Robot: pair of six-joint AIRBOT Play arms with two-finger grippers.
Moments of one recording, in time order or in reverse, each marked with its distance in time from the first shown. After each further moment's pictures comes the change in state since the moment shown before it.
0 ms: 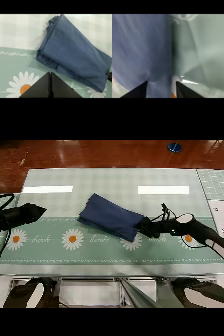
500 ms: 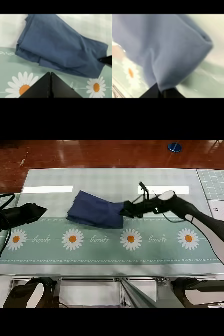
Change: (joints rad) left arm 0.000 -0.006 0.000 -0.007 0.003 0.000; right arm 0.148 -0.238 0.481 -0.032 0.143 -0.094
